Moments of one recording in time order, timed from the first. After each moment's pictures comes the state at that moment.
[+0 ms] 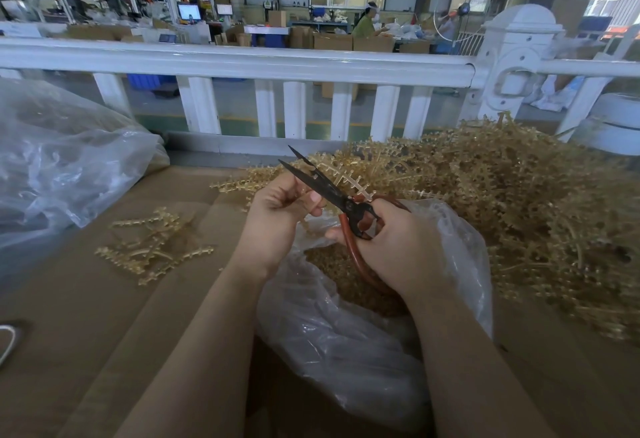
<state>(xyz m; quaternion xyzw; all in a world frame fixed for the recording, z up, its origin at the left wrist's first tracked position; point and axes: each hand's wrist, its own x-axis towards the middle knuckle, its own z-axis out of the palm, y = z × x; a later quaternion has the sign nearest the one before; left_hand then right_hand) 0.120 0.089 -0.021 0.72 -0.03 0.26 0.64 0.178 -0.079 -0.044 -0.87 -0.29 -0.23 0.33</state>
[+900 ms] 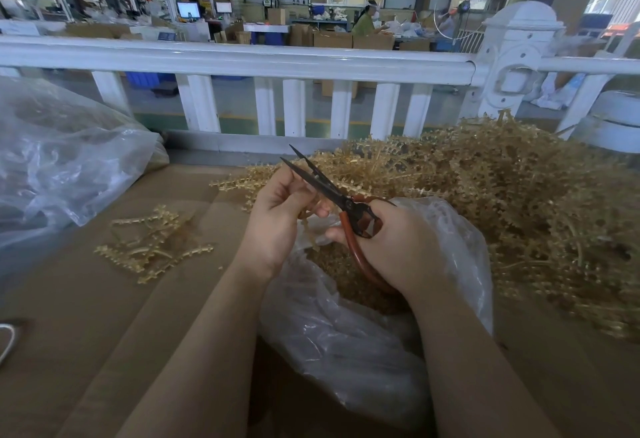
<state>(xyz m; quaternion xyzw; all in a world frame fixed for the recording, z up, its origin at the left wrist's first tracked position) 0.124 0.087 -0.025 0.67 -0.06 0.28 0.68 0.180 -0.078 -0.045 -0.88 -0.28 -0.16 0.35</state>
